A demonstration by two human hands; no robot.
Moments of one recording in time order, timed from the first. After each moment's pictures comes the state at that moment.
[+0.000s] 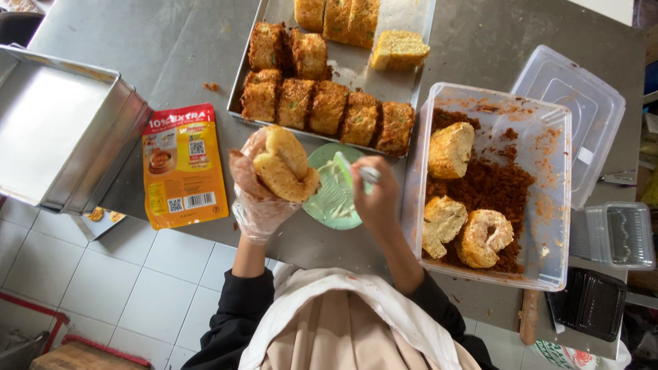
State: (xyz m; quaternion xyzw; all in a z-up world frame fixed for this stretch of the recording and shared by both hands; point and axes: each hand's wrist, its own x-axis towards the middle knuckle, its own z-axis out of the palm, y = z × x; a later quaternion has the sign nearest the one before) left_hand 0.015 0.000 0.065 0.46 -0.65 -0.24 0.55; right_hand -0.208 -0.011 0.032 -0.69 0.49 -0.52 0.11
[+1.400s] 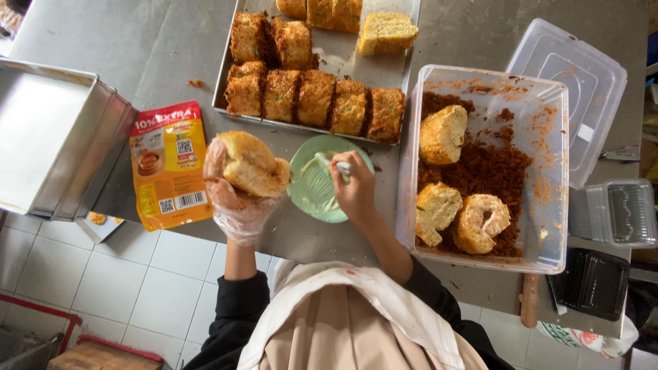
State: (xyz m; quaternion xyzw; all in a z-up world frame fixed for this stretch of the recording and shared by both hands) left_hand 0.021 -0.011 0.030 0.42 -0.70 0.16 0.55; right_hand -0.209 -0.014 -0.028 -0.67 0.53 -0.50 0.12
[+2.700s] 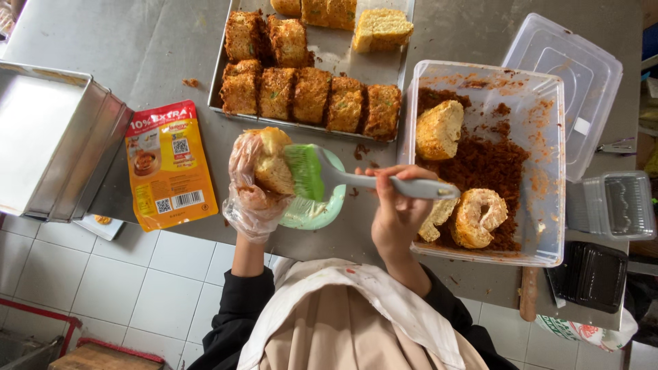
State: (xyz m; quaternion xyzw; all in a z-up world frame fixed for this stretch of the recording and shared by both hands) left_hand 0.006 0.005 0.031 0.46 -0.69 -0.15 0.54; right_hand -0.216 0.045 0.082 -0.41 0.32 -0.79 0.34
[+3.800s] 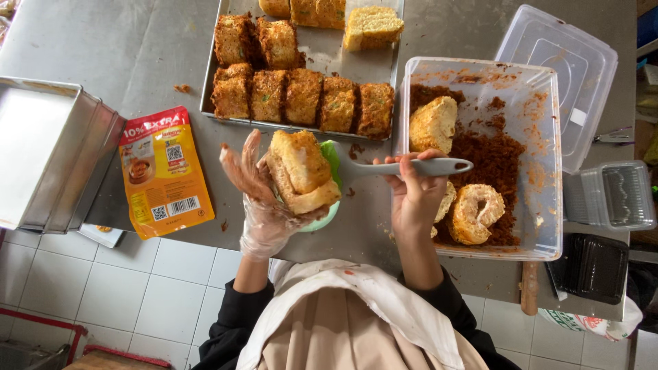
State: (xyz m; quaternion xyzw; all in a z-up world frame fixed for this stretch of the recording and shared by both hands) left_hand -0.033 0.018 0.085 0.37 -0.69 -0.30 0.55; right_hand -0.267 0.028 0.061 -0.28 0.31 -0.79 0.45
